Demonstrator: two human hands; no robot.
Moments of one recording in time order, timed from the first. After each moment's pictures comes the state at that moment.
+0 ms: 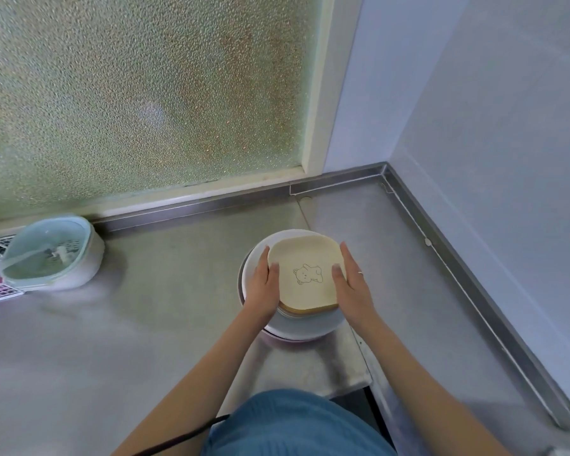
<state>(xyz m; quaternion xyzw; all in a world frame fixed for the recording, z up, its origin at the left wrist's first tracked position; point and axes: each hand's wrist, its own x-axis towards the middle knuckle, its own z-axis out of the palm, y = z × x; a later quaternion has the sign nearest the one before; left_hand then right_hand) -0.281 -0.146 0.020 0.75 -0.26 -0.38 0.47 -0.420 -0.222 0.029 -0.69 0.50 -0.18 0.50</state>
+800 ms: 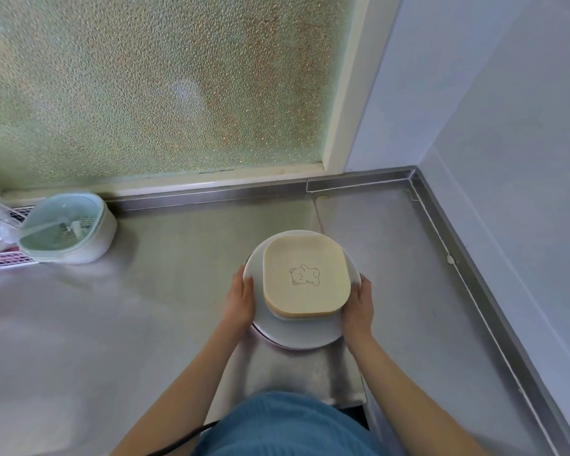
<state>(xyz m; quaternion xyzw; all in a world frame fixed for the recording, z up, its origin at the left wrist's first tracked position) -0.263 -0.123 -0.028 0.80 -0.17 -0.33 0.47 -0.419 -0.239 -0.029 -0.54 0.59 -0.25 0.54</state>
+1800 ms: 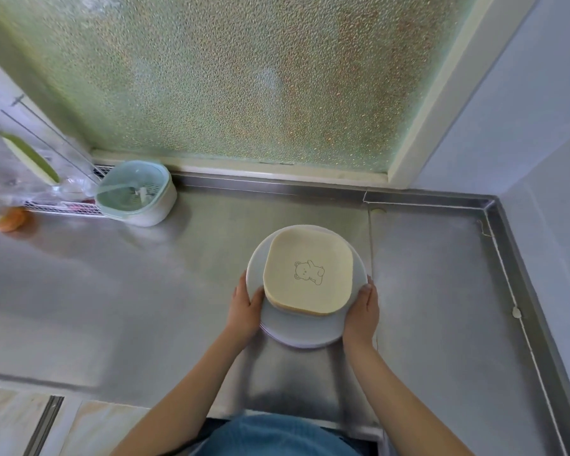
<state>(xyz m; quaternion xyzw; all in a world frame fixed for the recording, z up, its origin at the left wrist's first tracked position) -0.254 -0.081 -0.037 0.82 -0.07 -0.29 0.49 -0.366 -0.235 -0.040 -0.55 0.55 -0.25 0.58</state>
